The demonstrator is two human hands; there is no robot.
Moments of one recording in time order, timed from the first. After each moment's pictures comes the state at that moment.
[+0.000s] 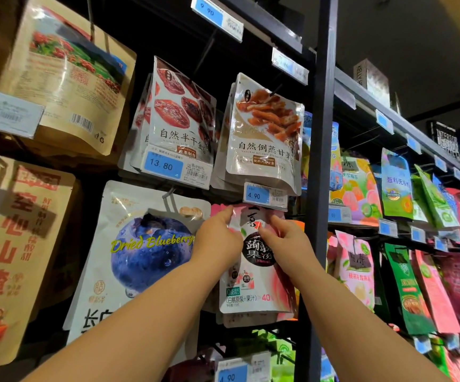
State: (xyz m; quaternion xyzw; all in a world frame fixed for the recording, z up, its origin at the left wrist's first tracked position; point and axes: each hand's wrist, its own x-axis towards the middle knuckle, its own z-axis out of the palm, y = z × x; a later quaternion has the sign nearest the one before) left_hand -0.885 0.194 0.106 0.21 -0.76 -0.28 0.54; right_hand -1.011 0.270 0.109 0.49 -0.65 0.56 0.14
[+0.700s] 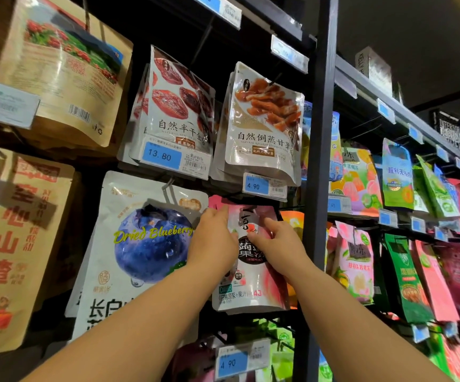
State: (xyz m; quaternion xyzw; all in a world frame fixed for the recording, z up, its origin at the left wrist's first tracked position) left_hand -0.890 0.188 0.091 0.27 -0.79 -0.13 0.53; right_hand -1.018 0.255 0.094 0.50 -0.69 0.51 0.12
